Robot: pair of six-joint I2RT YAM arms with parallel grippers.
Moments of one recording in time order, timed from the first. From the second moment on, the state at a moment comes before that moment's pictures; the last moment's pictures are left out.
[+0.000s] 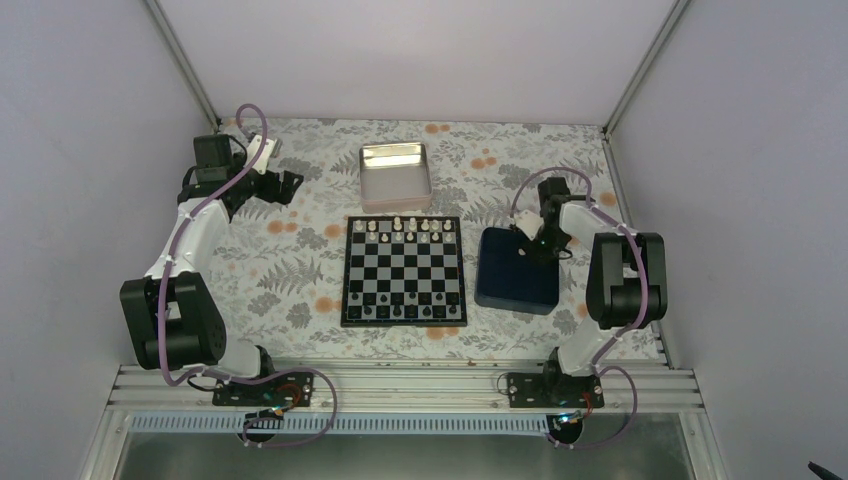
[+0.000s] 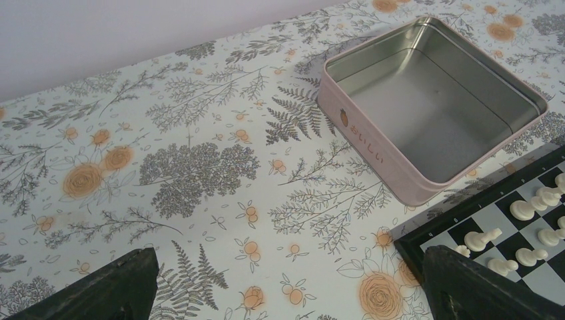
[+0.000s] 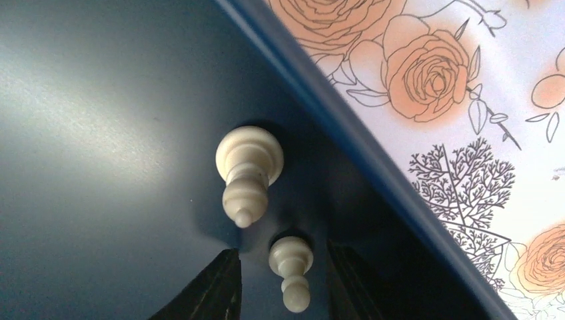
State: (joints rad) left arm 0.15 1.45 1.11 -0.36 0.49 0.33; right arm 0.03 1.71 1.03 -0.76 0.04 -0.68
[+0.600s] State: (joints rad) left arm 0.15 1.45 1.11 -0.36 0.49 0.33; right arm 0.03 1.70 1.03 -0.78 0.06 -0.69
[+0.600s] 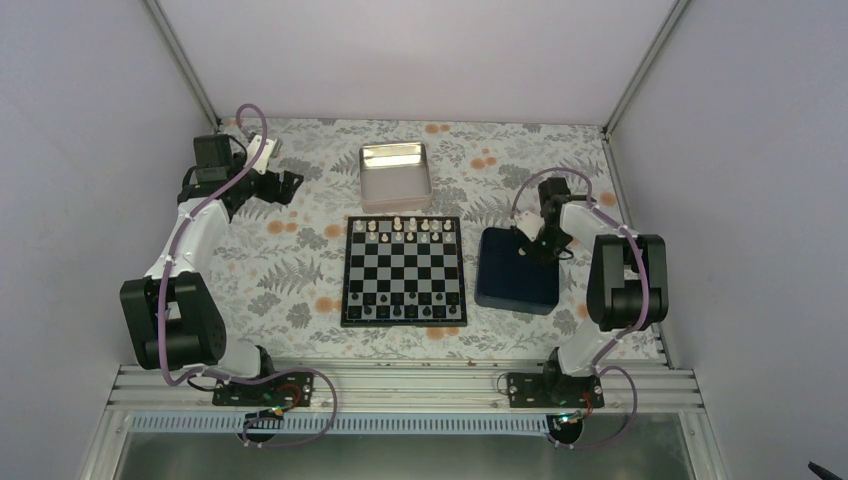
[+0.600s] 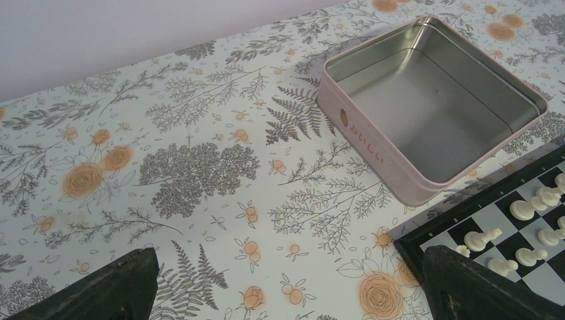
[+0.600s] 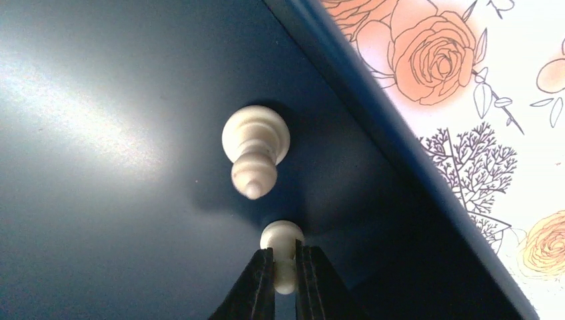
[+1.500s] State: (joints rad) left arm 0.15 1.45 1.11 -0.36 0.51 0.33; right arm 0.80 2.15 2.11 -1.11 -0.02 -0.60
